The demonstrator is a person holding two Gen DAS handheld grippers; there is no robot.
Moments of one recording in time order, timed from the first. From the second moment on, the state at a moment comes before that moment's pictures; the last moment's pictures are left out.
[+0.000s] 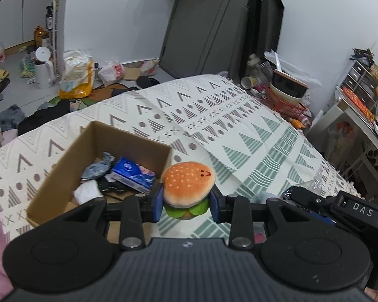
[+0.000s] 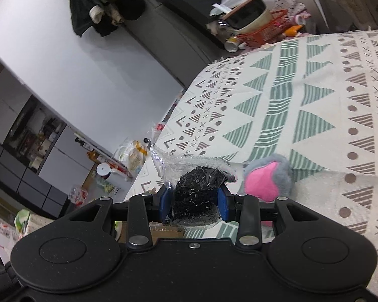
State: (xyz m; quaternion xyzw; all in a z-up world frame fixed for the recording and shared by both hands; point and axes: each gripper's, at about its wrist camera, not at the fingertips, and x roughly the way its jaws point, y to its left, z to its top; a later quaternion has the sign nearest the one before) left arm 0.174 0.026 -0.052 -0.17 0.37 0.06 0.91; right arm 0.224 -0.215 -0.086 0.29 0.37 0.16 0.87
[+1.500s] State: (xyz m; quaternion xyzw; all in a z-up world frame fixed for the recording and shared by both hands) left arm 0.171 0.148 -0.090 -0.20 0.43 0.16 0.86; right arm 0.236 -0.067 -0.100 0.24 0.41 0.31 0.83
